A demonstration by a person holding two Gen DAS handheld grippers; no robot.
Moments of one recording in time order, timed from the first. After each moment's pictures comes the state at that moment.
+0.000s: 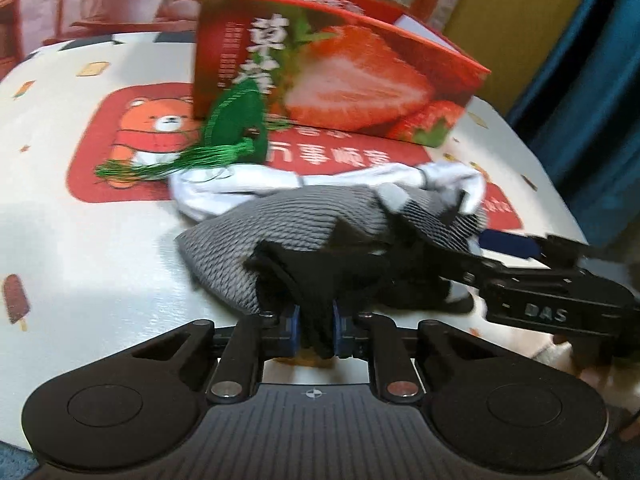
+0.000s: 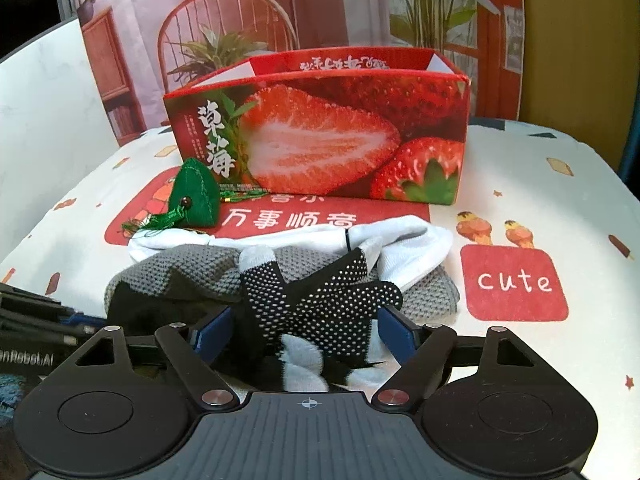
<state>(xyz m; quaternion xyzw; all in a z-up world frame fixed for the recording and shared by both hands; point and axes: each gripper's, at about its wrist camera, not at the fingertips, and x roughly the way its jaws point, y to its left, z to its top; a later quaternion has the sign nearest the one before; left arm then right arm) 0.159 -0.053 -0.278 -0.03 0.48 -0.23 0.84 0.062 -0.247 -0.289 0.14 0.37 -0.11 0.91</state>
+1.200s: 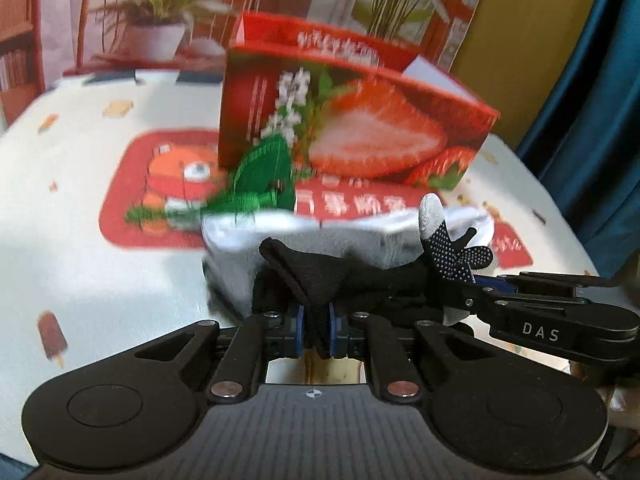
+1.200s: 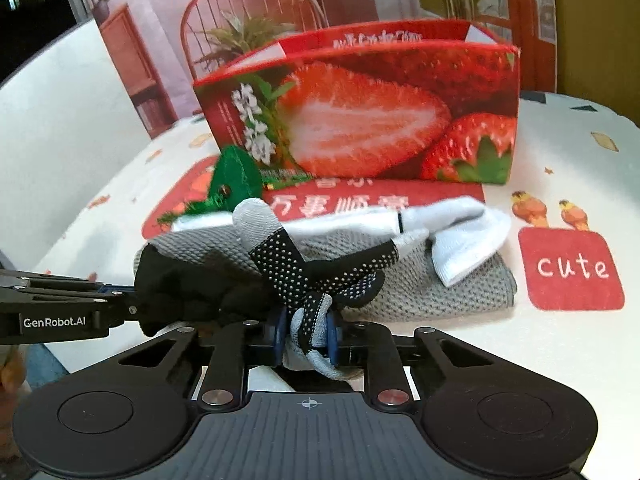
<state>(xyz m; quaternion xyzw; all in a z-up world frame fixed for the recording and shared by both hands) 0.161 -0.043 -0.251 -0.02 0.43 -0.21 0.88 0.077 -0.242 -0.285 0.18 0.38 -0.05 0.91</state>
